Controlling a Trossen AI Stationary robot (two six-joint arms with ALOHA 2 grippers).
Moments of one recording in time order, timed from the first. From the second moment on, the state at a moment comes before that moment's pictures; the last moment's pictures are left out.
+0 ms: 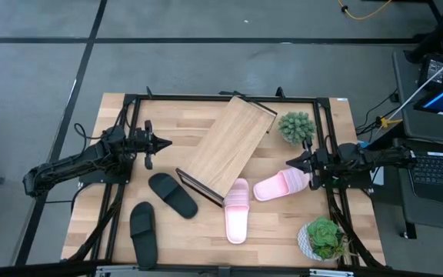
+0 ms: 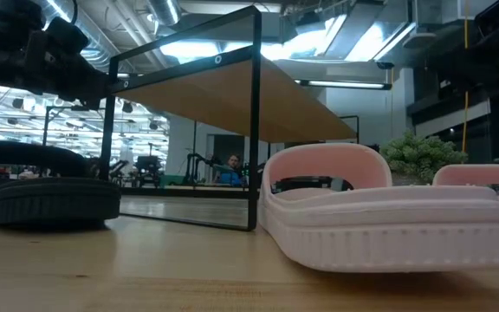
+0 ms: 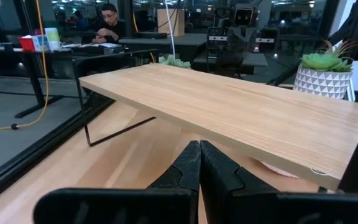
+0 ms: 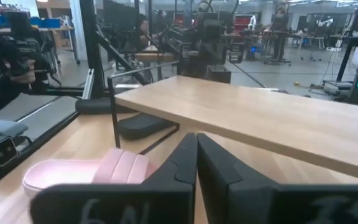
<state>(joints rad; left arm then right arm) 0.48 0.18 0.05 0.06 0.30 0.00 0.16 0.00 0.07 -0.07 0.10 -0.01</state>
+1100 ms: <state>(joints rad) 0.48 0.18 0.05 0.00 0.27 0.01 0.16 0.00 0.08 -0.15 0.15 0.18</state>
